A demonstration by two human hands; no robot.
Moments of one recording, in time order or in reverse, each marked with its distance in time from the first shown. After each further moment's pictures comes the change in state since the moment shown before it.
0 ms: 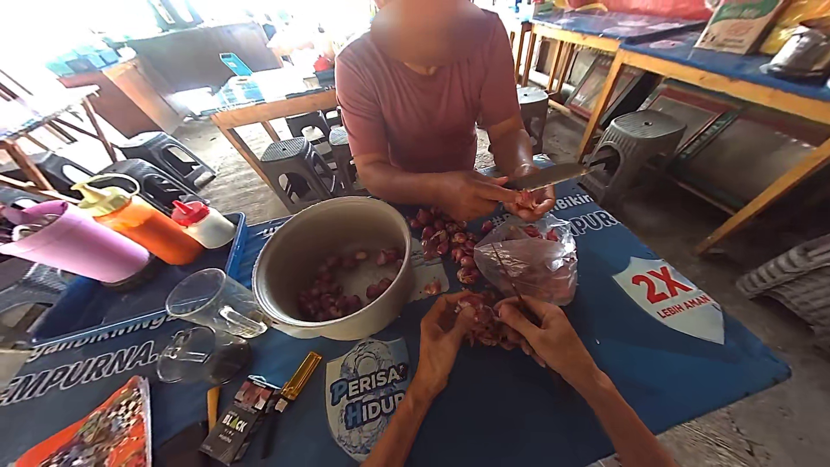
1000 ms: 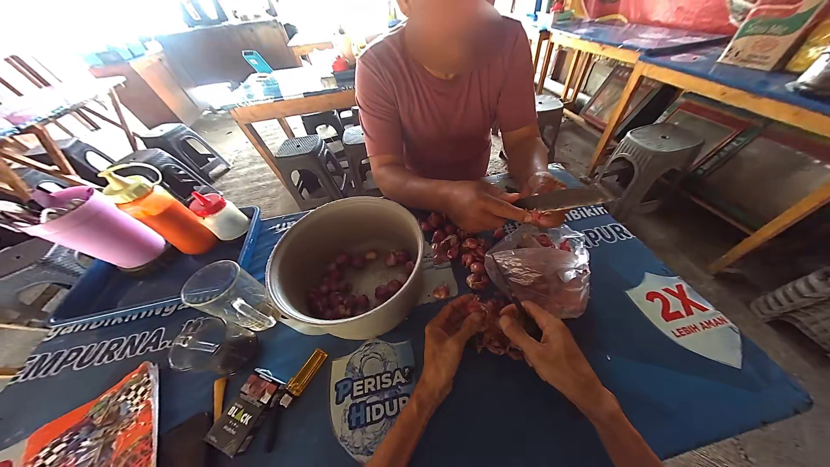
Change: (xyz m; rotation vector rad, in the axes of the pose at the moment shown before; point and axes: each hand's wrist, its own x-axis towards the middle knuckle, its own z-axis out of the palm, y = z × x) left_hand 0.002 -0.002 0.002 -0.110 0.093 -0.130; right_hand 0.001 -0.005 0.012 -0.165 0.031 -0.045
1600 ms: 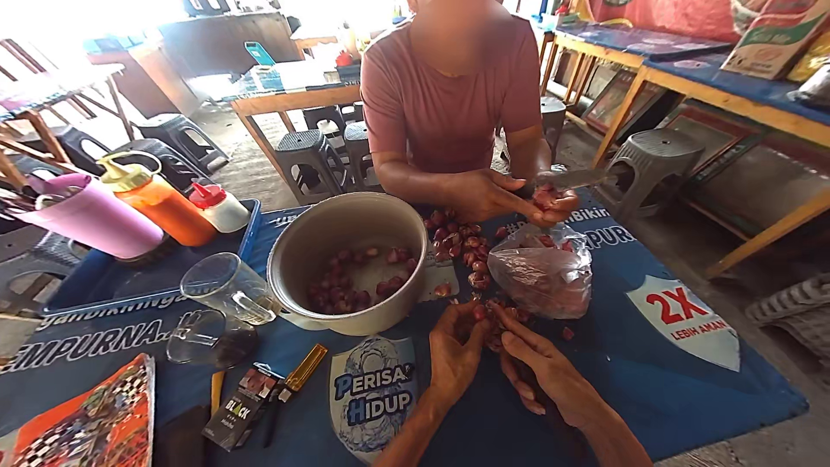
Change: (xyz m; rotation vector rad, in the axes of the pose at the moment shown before) left_hand -0.011 -0.010 0.009 0.274 0.070 0.287; right_hand -0.022 -0.012 0.003 0.514 -0.347 0.269
